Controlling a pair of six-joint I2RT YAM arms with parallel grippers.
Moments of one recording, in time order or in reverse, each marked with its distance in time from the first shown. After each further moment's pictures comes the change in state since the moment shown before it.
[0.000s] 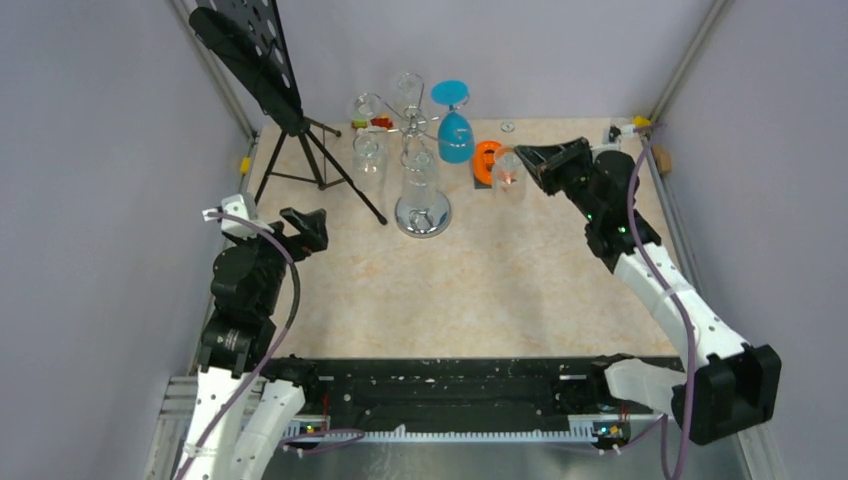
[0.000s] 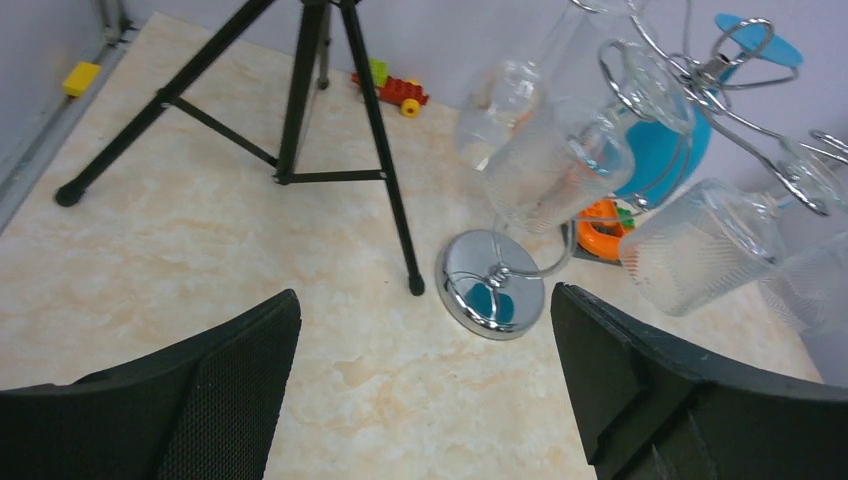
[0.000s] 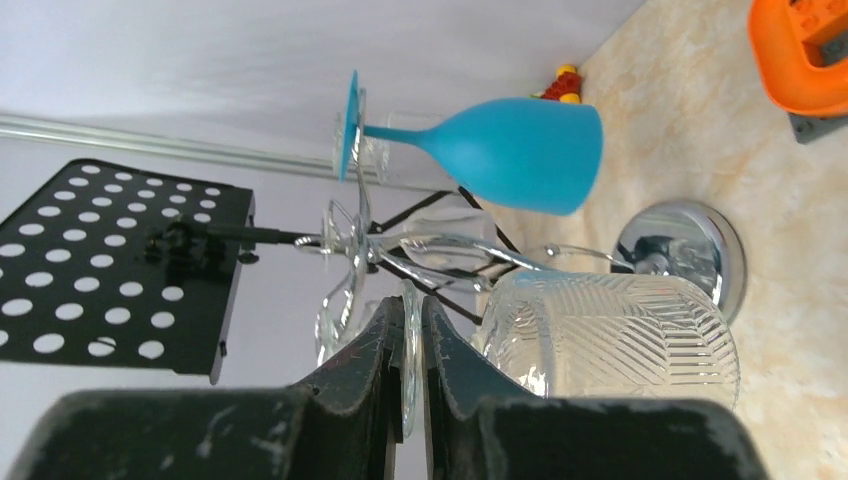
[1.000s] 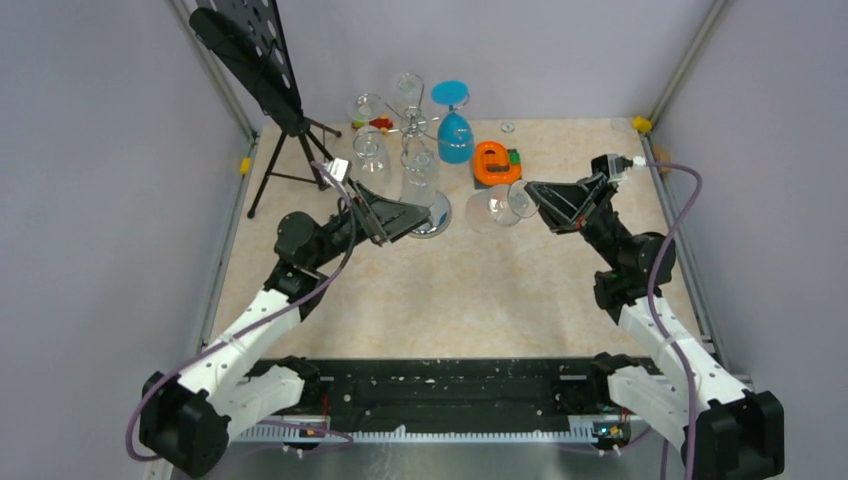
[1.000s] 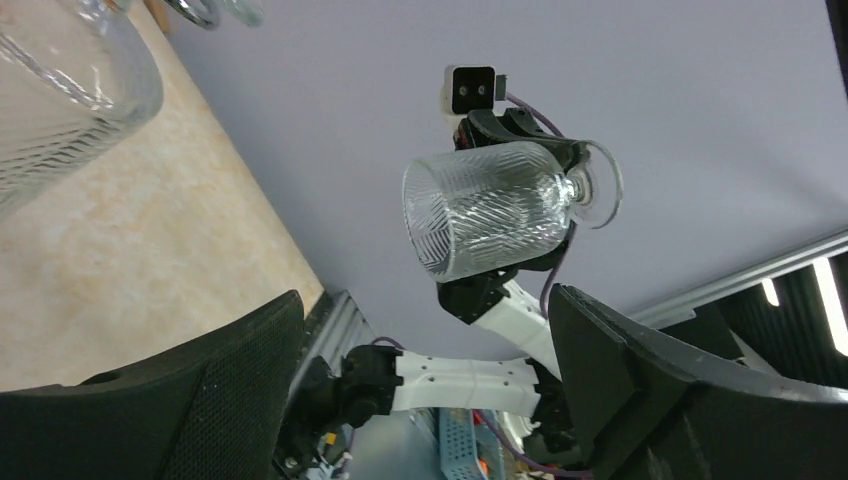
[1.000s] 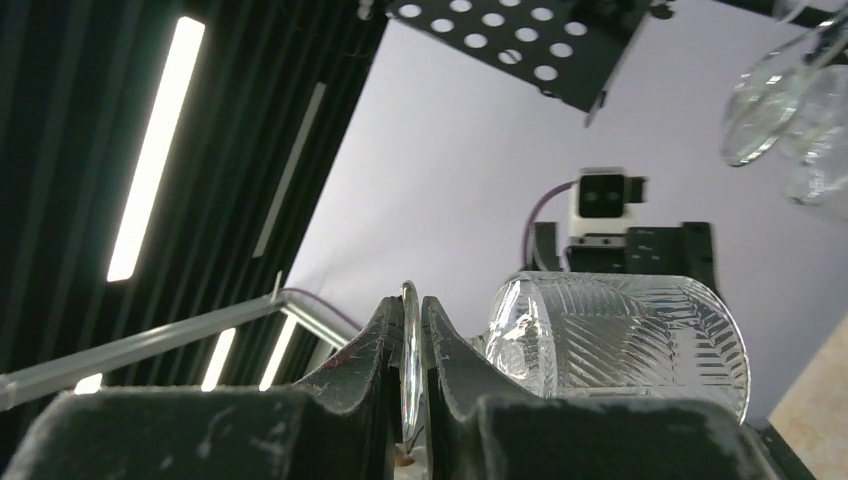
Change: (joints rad) left arm -0.270 0.443 -0.098 0.864 0.759 -0.835; right arm -0.041 -0.296 -0.449 0.883 -0.457 0.554
